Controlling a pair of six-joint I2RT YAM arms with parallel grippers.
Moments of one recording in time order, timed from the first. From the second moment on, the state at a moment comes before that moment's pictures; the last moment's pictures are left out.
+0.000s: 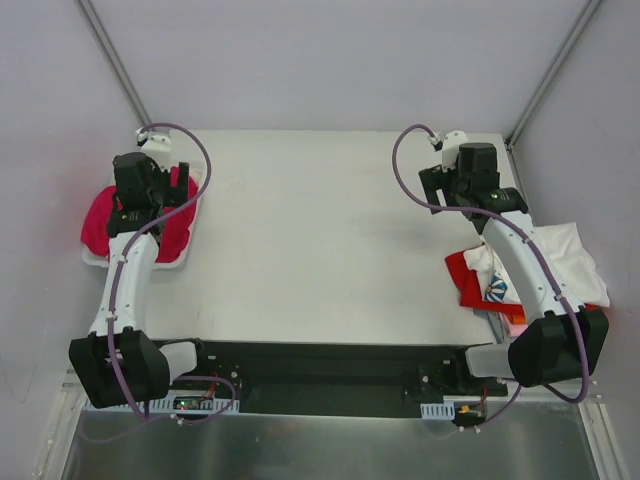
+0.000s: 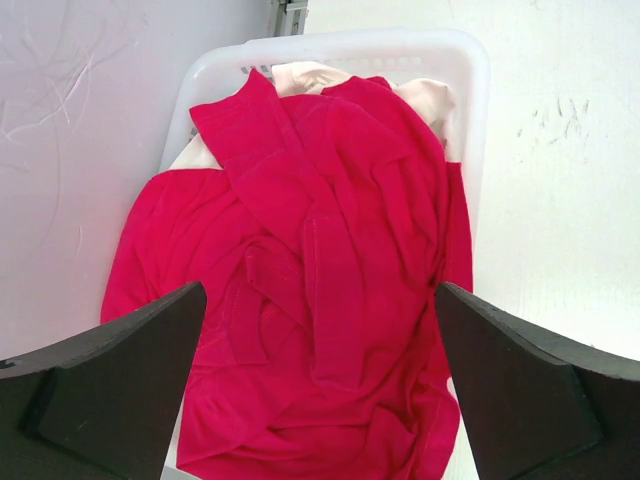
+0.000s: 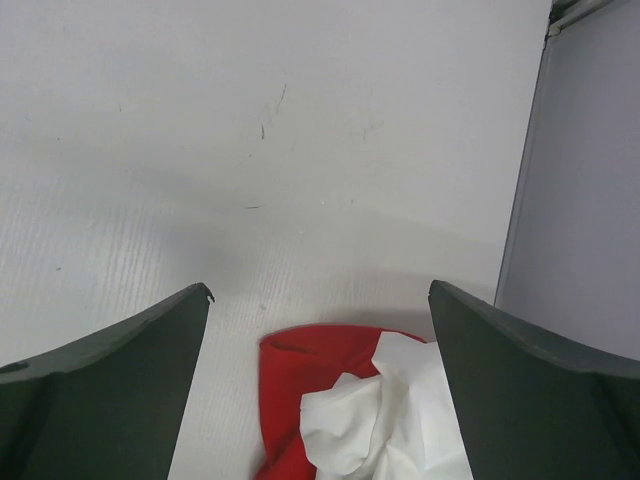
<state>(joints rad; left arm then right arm) 0.17 1.18 1.05 -0.32 -0.09 0.29 0.20 1.34 1.25 -0.57 0.17 -0.30</state>
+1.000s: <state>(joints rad) 0.23 1.45 1.36 -0.31 -0.18 0.50 0.20 1.31 1.22 -0.59 0.13 -0.30</state>
